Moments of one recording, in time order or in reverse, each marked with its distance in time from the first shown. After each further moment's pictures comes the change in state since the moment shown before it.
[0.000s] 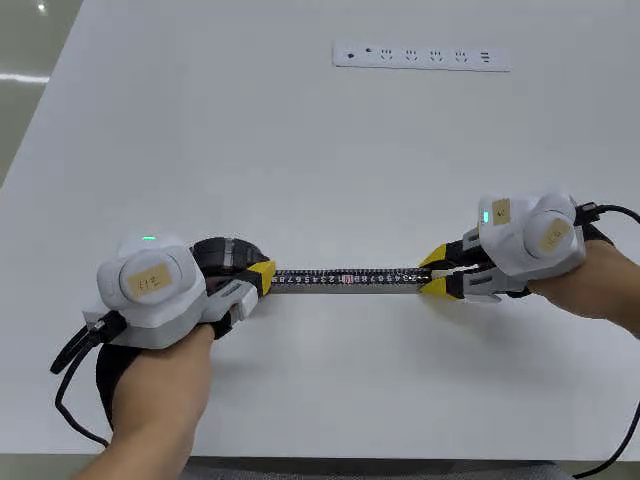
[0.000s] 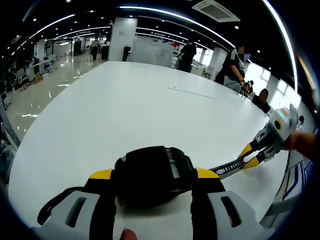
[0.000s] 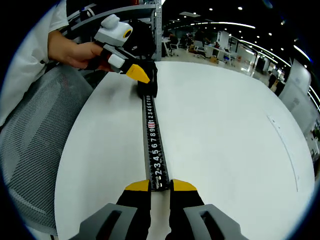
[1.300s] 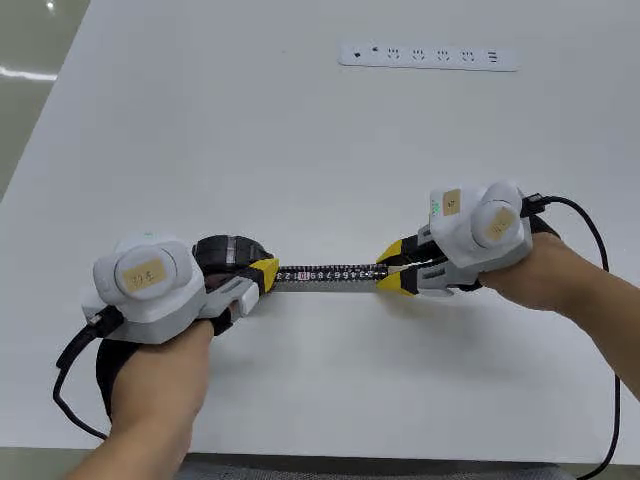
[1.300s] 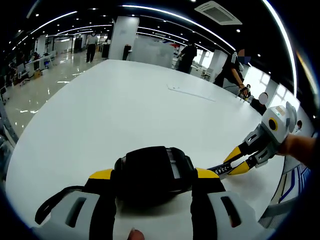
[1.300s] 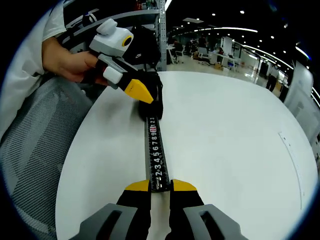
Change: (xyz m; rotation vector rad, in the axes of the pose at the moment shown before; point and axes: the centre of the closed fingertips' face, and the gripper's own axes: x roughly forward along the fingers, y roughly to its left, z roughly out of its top) left arm -0.003 0.000 0.001 -0.034 0.001 -0.023; right arm 0.034 0.003 0.049 -0.012 -0.070 0.045
